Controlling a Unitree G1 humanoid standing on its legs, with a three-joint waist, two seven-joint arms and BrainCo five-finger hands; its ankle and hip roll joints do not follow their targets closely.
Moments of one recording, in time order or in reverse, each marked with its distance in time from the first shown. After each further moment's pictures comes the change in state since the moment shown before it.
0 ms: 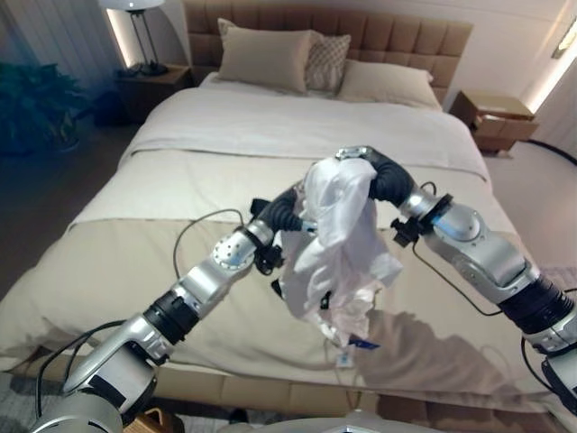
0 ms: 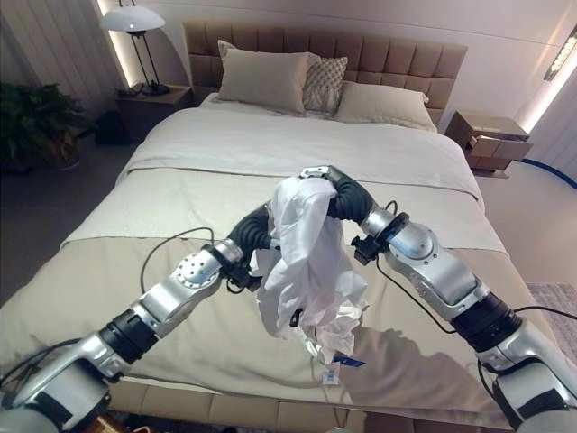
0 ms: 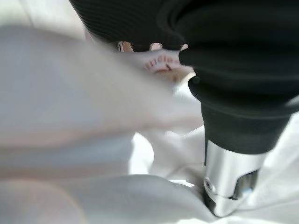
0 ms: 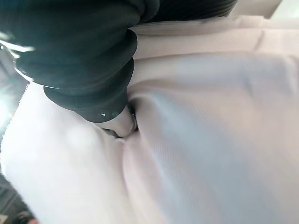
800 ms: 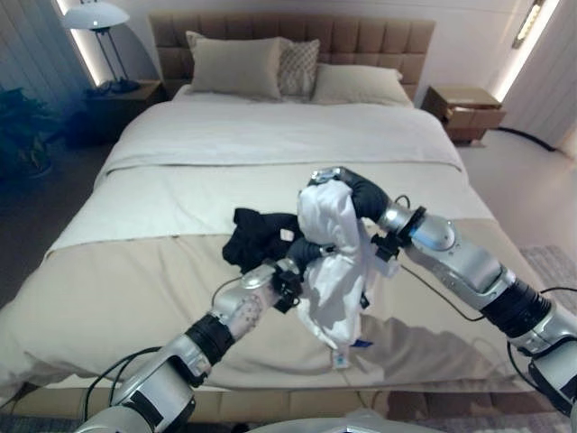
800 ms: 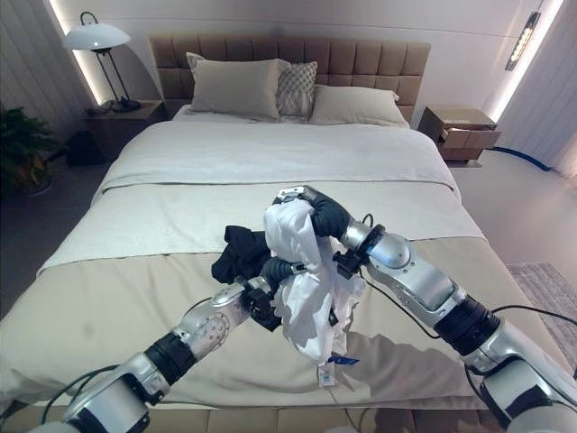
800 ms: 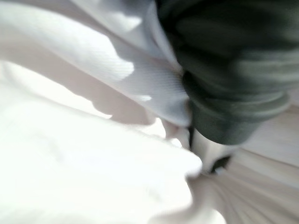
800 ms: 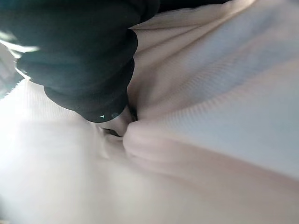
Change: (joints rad) left arm 0.094 -0.249 0.059 0.257 -0.383 0.079 -0.212; right arm -0.011 0.058 0.082 0.005 0.002 -0.001 0.027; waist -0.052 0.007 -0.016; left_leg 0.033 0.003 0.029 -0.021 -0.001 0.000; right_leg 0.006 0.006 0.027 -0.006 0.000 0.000
